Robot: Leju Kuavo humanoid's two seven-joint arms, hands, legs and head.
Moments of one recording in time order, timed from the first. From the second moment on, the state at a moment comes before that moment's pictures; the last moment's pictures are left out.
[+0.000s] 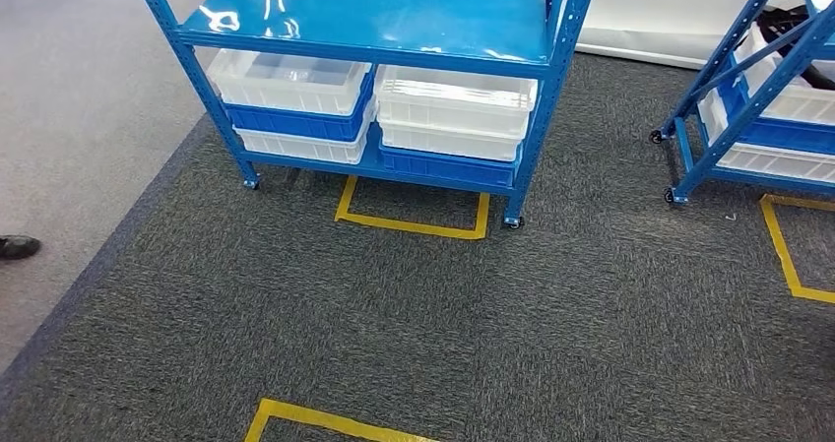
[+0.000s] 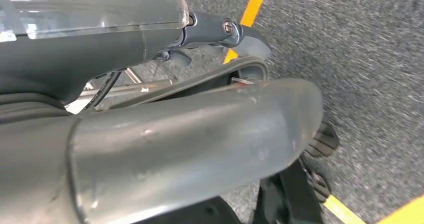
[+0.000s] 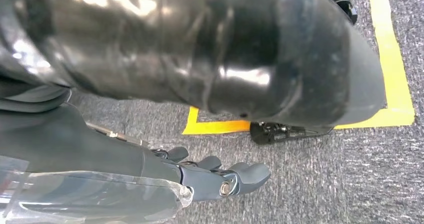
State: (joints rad) left arm -0.01 0.00 -0.22 -0.18 0.51 0.11 0.09; right arm -0.04 0.08 -0.94 -0.17 0.69 0.24 -0.17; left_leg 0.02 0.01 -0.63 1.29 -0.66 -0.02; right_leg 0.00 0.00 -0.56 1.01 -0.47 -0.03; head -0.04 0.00
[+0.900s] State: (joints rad) left arm -0.01 -0.01 -0.23 -0.18 0.51 0.17 0.08; right arm -0.05 0.08 -0.94 -0.17 0.69 0.23 -0.17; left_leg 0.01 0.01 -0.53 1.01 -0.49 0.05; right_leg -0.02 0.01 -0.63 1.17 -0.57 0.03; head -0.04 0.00
